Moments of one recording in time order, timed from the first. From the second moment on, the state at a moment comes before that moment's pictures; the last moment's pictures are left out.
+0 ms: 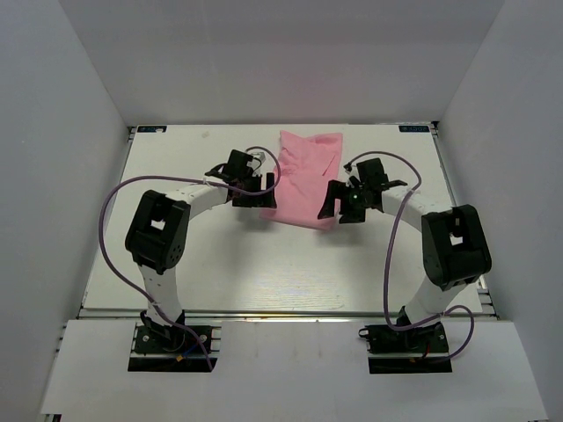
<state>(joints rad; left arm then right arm) -0.43 1.92 1.28 -0.28 0.20 -0.31 0.30 1.70 1.04 -0.34 -0.43 0.35</state>
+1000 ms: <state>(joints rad) -0.43 1.98 1.26 -0.23 0.32 -0.29 0.34 1.80 0.97 -0.18 -0.41 0.49</state>
